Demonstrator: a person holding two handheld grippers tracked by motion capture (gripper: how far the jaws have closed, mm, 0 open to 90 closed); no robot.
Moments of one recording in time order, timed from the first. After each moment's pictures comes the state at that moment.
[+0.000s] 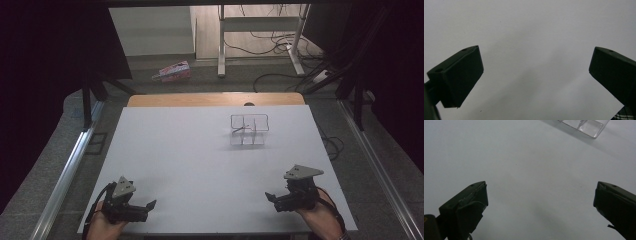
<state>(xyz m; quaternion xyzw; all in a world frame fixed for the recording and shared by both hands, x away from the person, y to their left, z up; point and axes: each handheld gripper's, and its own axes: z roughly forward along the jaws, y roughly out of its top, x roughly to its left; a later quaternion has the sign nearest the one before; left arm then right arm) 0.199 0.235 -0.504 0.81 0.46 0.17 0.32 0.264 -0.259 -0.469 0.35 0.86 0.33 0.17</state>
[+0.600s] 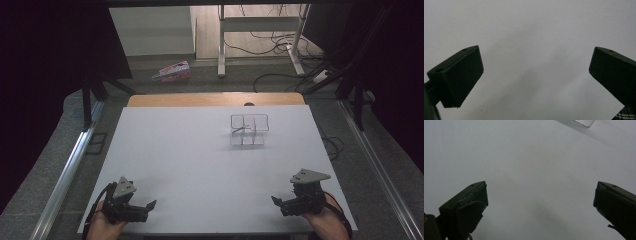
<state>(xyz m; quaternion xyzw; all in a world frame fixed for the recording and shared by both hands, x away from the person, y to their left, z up) 0.199 0.234 -0.504 0.82 0.45 0.17 0.32 0.255 -0.274 -0.471 0.36 0.86 0.32 0.17</state>
